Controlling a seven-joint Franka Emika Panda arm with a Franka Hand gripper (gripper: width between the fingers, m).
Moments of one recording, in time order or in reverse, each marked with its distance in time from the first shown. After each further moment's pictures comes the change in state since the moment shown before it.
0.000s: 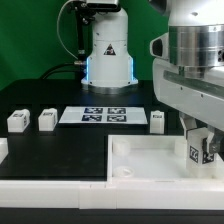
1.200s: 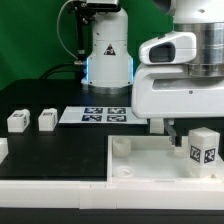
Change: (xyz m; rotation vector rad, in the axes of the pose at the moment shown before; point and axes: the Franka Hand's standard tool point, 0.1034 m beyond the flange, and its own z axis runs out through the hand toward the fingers) arm 0.000 -0.005 -0.004 -0.001 0.009 -1.219
